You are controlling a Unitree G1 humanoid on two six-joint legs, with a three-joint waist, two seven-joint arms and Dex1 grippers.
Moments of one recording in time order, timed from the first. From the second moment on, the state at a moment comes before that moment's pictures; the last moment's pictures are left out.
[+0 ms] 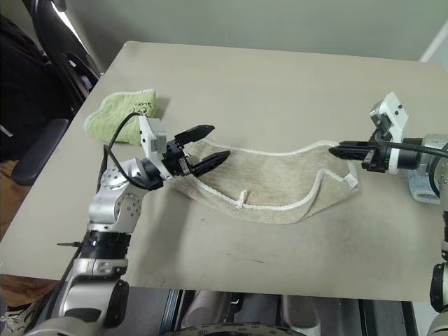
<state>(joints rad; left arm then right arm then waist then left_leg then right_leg) -0.52 0.44 0.05 0.25 -0.45 0.12 -0.98 -0.58 -0.94 -0.10 -0.04 0.48 0.85 1.18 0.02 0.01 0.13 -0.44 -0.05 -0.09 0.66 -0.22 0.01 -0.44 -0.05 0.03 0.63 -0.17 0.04</state>
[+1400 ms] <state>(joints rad) -1.11 0.59 0.07 1.32 -0.03 -0.03 -1.22 -0.81 -1.06 -0.21 -0.26 0.81 0.99 1.12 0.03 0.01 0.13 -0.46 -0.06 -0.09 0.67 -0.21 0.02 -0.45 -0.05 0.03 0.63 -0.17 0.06</state>
